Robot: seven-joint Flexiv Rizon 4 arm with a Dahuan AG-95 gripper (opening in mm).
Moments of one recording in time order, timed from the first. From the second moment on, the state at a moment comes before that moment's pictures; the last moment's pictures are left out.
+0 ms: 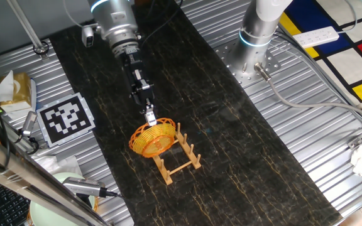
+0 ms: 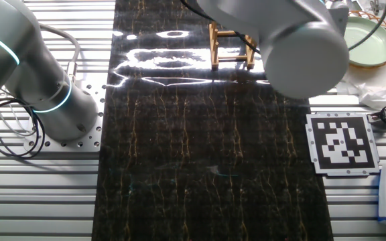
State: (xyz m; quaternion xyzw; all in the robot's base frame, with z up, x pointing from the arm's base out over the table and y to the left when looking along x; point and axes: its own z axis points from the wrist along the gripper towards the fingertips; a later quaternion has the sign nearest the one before) arm 0.535 0.222 0.309 -0.03 0.84 0.53 0.06
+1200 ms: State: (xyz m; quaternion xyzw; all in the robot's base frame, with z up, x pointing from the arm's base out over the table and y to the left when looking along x) arm 0.533 0.223 0.312 -0.07 0.90 0.44 0.01
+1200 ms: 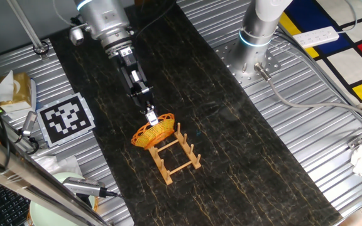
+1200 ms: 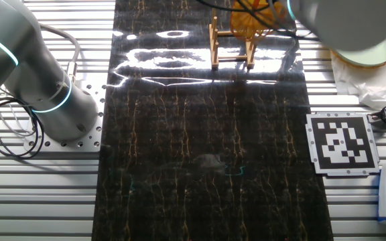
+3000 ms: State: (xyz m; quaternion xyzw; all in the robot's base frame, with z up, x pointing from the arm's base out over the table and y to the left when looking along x) arm 0.540 0.231 0.323 0.01 0.92 0.39 -0.07
